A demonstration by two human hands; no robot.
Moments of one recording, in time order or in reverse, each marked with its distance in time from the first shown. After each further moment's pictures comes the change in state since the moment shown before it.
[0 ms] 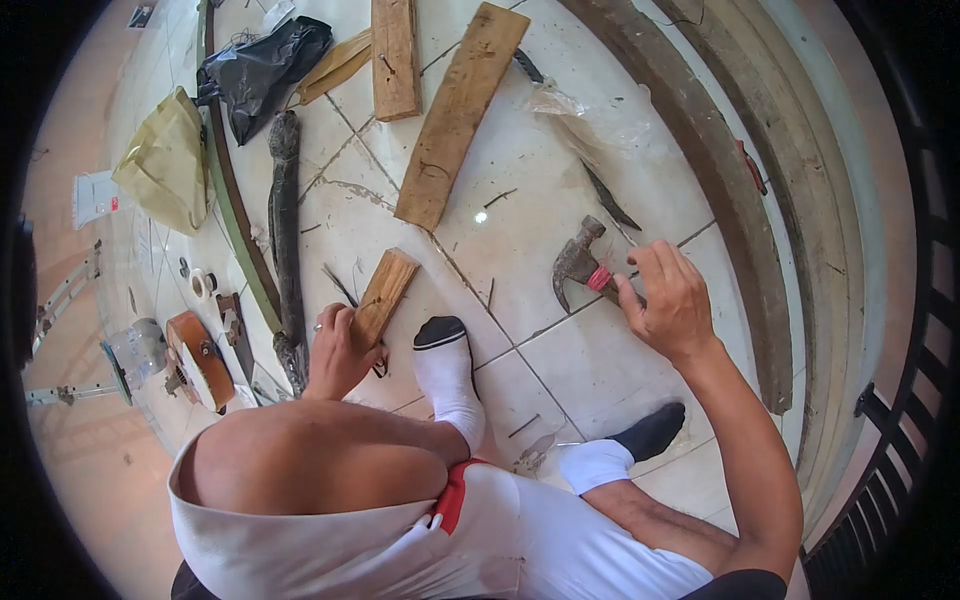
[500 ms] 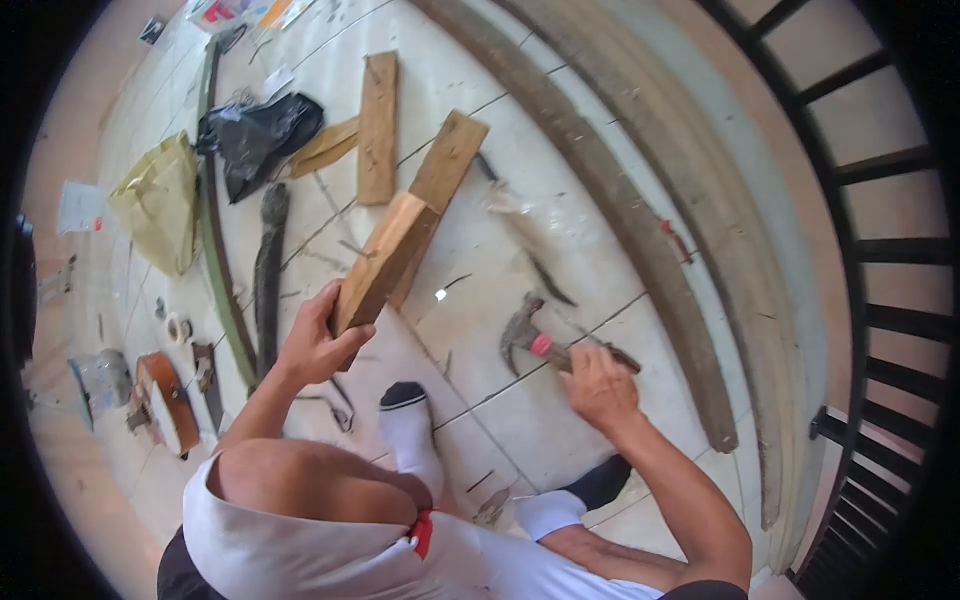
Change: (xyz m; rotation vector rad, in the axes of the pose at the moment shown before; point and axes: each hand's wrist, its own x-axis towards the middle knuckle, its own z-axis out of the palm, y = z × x) left_hand 0.110 0.095 -0.105 -0.833 -0.063 0.085; right_hand -0.049 0.010 0.025 -0.183 -0.158 0.086
